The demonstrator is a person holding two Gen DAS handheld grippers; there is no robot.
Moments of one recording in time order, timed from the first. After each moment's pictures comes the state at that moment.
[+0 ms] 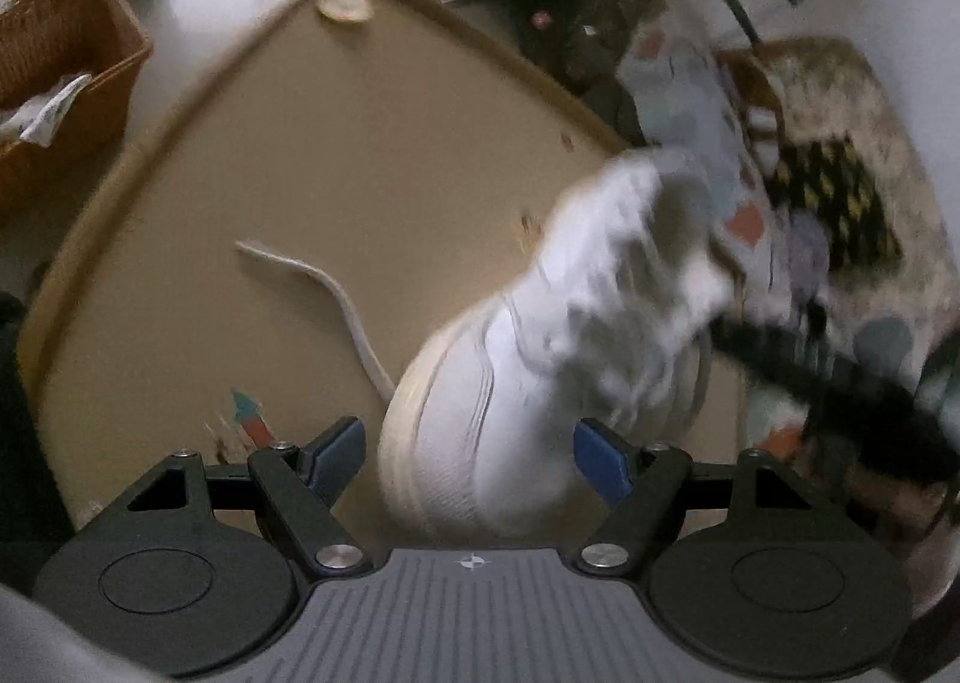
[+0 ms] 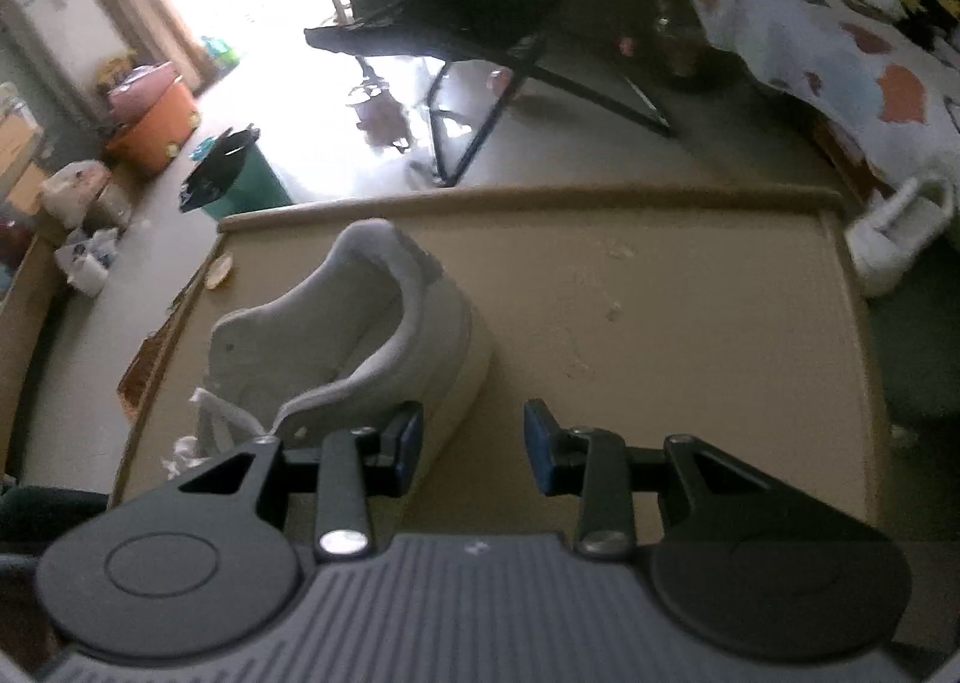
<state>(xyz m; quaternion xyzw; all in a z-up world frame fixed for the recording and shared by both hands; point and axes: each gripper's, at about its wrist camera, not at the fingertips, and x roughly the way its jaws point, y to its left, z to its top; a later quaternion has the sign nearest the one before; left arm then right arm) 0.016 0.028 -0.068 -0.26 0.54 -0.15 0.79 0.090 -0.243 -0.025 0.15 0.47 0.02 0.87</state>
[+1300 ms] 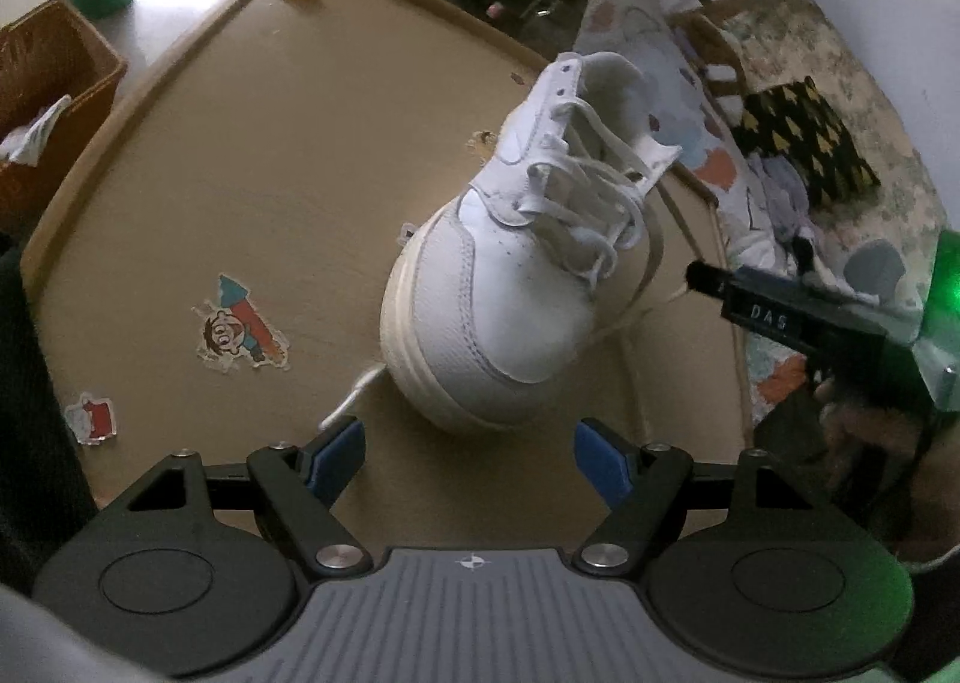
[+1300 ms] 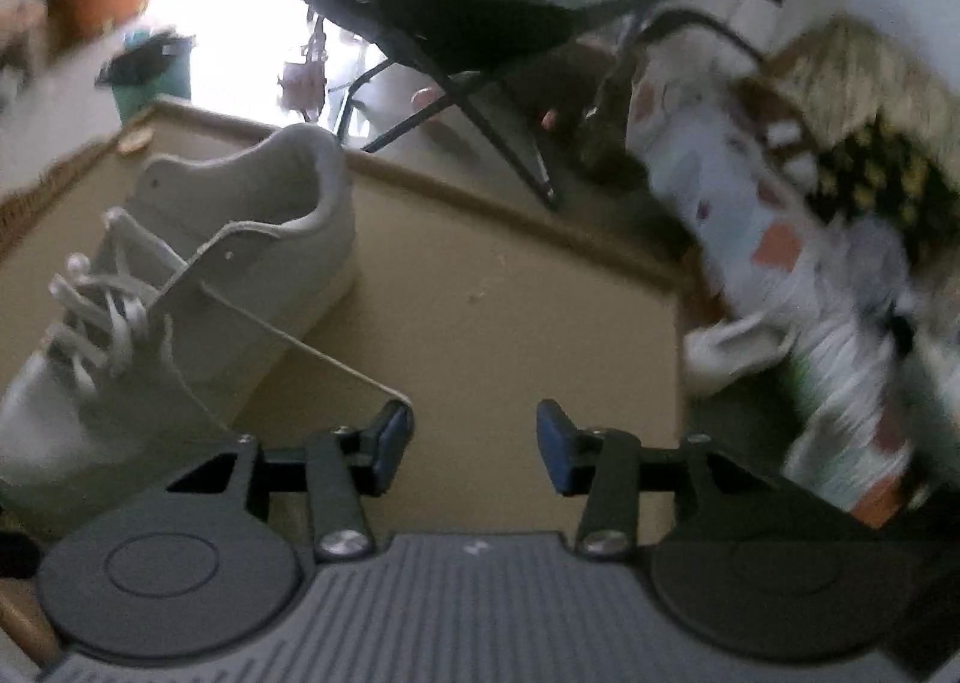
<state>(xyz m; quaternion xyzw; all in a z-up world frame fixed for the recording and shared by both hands) -0.036 0.028 -0.071 -0.22 0.51 -0.18 0.81 0.051 -0.209 -0.020 -0.12 0.45 -0.08 0.88</state>
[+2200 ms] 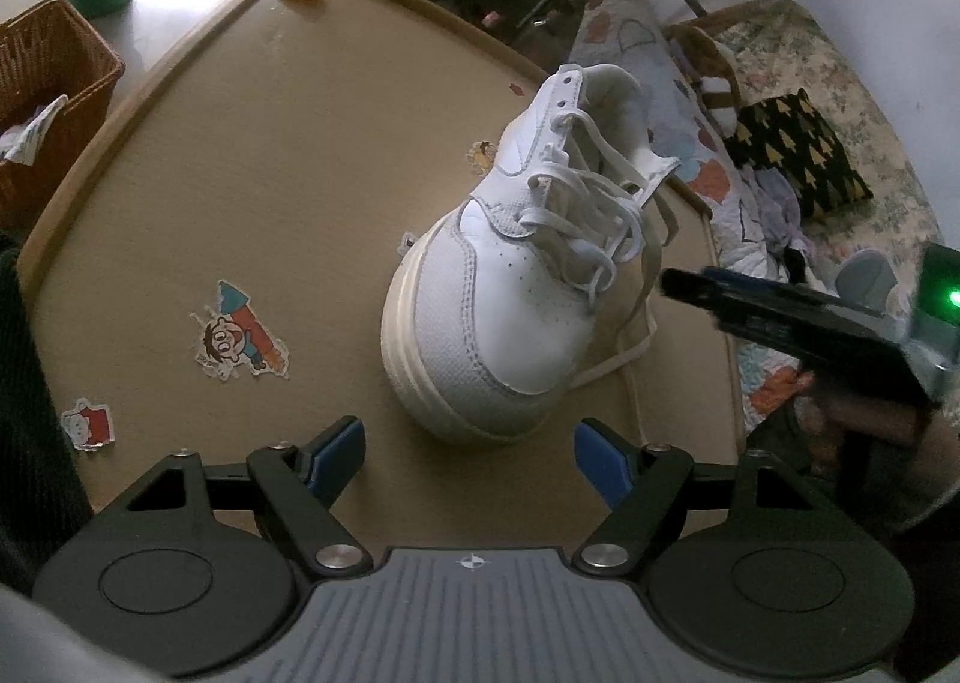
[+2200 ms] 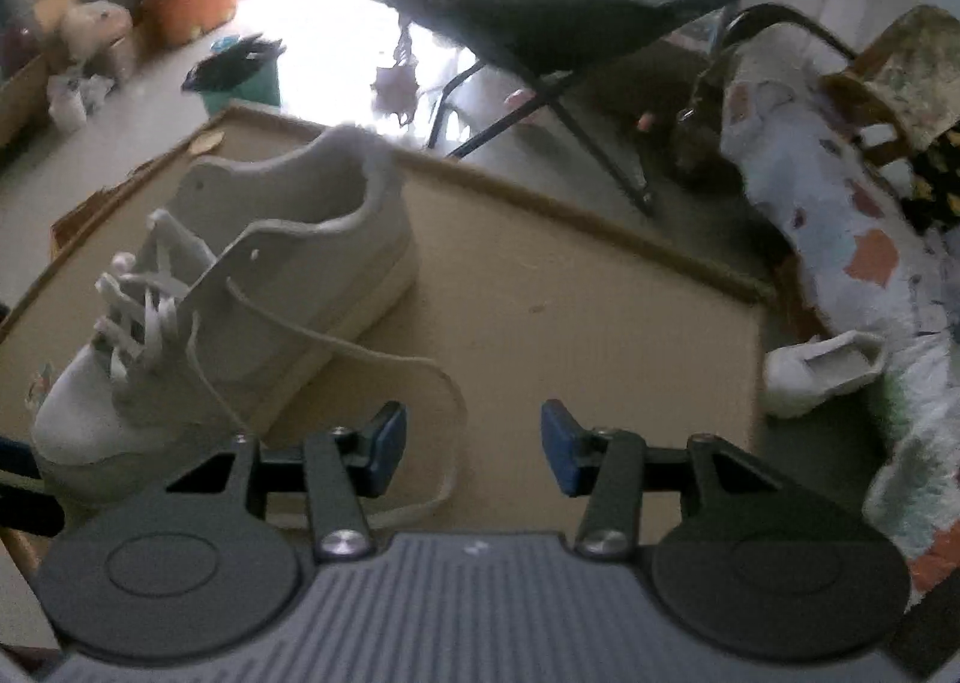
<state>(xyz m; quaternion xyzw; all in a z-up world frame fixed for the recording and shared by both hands) -0.030 0.024 -0.074 -0.23 0.50 -0.18 0.81 0.068 -0.246 -0.041 -0.05 0.46 0.04 0.89</state>
